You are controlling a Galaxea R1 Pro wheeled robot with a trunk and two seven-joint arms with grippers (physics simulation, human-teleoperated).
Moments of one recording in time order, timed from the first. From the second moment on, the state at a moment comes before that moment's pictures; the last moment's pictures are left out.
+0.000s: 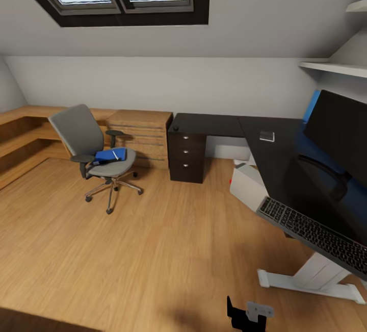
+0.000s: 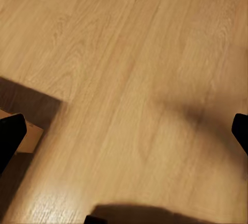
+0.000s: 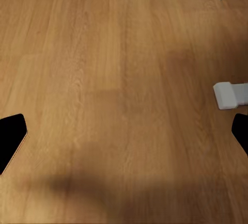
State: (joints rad) left arm 0.07 0.04 -0.14 -0.76 0.32 -0.29 0.12; right arm -0.45 0.07 0.38 0.02 -0.56 -0.72 0.00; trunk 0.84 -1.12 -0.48
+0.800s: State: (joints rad) left arm 0.07 0.04 -0.14 -0.74 0.32 -0.29 0.12; right arm -0.45 0.07 0.38 0.02 -0.56 -0.71 0.00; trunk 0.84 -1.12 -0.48
